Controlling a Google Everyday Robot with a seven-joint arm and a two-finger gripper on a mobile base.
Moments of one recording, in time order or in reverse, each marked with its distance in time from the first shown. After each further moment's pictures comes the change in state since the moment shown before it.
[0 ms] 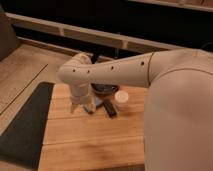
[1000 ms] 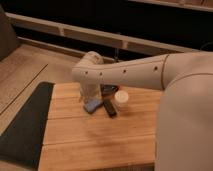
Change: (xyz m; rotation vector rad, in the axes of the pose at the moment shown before) arm -0.075 -0.040 -0.014 -0.040 -0.290 -0.133
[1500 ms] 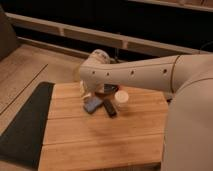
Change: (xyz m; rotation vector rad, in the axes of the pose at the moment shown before) arm -0.020 -0.006 0.003 -0.026 -0.069 -0.069
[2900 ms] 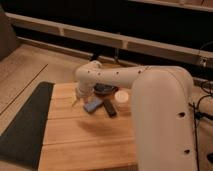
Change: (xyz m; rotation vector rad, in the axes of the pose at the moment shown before) arm 0.009 0.063 0.106 -0.246 0.191 -0.122
